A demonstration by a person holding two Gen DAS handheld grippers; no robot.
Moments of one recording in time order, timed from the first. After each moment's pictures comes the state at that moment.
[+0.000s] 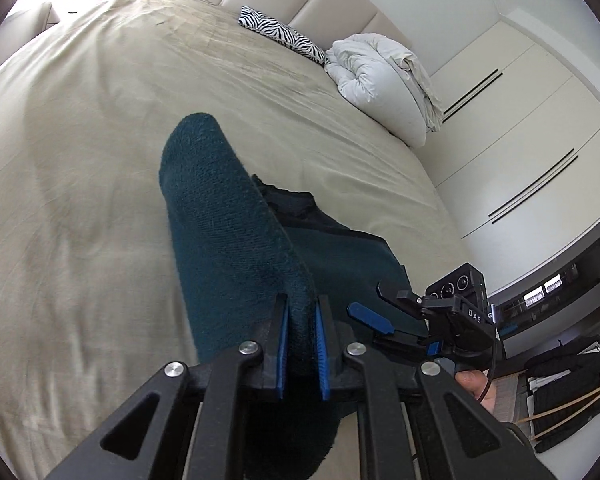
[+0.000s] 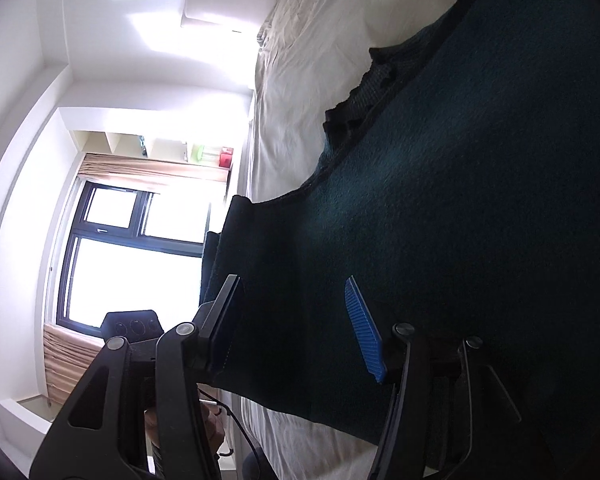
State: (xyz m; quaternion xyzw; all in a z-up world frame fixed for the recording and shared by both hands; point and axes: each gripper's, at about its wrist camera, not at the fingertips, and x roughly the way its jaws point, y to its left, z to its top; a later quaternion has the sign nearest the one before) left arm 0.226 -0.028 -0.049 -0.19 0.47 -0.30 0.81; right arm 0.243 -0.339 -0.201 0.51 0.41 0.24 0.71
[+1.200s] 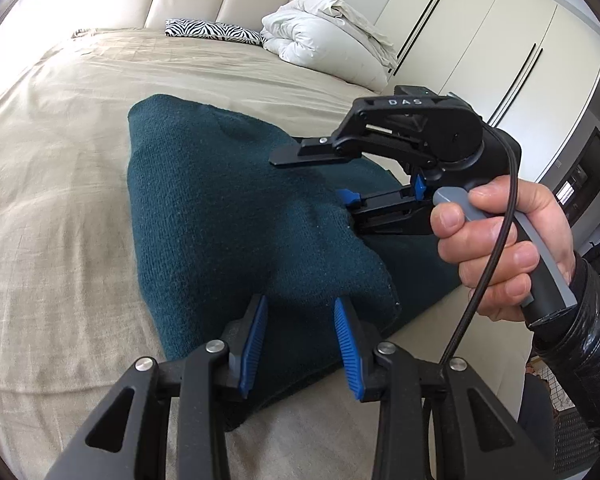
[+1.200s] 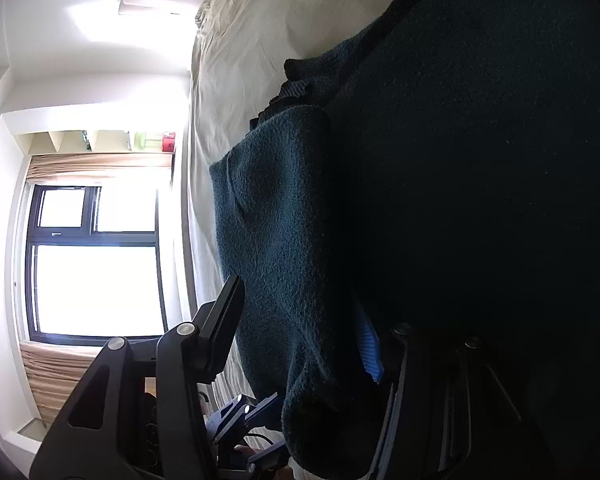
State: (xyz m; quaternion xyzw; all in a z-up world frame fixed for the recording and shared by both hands) left arm 0.140 -0.096 -0.116 -0.05 0.43 -0.35 0.83; right arm 0.284 -0.349 -0.217 0.48 0.51 0.19 0.69
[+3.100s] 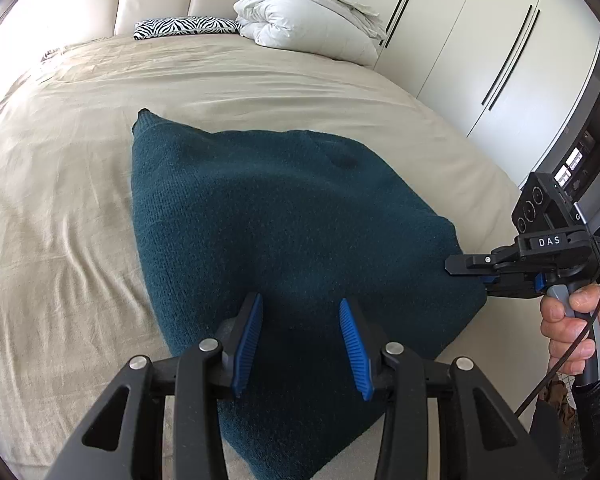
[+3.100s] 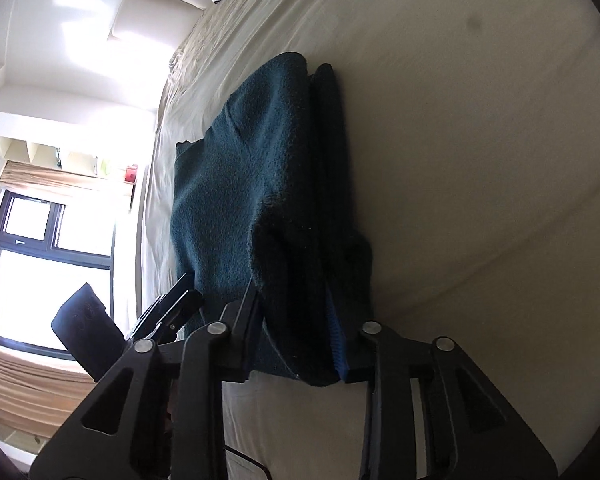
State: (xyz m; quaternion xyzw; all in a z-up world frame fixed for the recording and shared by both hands) left arm 0.182 -0.208 -0.108 0.02 0.45 -0.35 0.82; right arm 0.129 -0.469 -0.182 0.45 0.48 0.09 0.75
